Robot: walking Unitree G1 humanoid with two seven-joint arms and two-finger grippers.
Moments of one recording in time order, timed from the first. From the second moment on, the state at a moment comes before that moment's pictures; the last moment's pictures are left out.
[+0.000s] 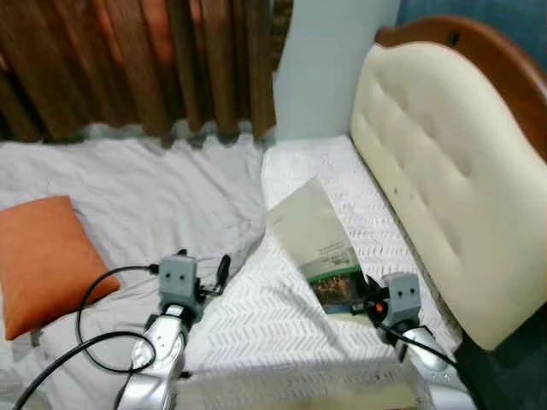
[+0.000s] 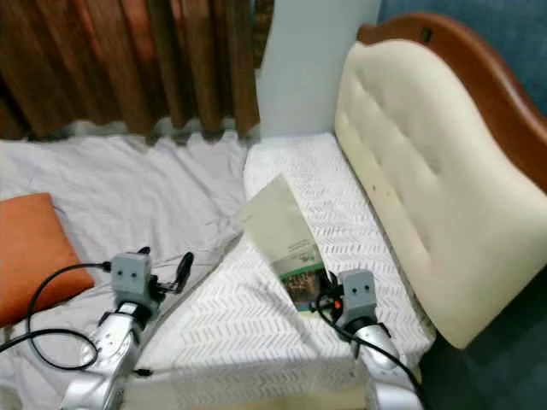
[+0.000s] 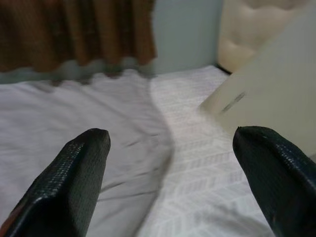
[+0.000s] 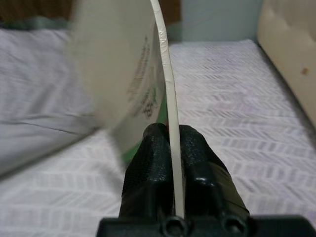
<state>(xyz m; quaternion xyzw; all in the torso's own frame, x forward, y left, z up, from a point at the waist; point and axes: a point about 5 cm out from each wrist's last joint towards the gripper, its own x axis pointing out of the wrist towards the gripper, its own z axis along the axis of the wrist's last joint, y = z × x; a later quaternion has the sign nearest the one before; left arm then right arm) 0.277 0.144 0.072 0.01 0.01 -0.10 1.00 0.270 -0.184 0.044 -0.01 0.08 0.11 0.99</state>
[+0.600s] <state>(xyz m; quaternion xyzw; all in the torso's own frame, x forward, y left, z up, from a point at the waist) 0.279 0.136 0.068 0.04 0.01 -0.12 0.99 0.265 -0.188 0.040 -0.01 0.09 0.10 0.99</state>
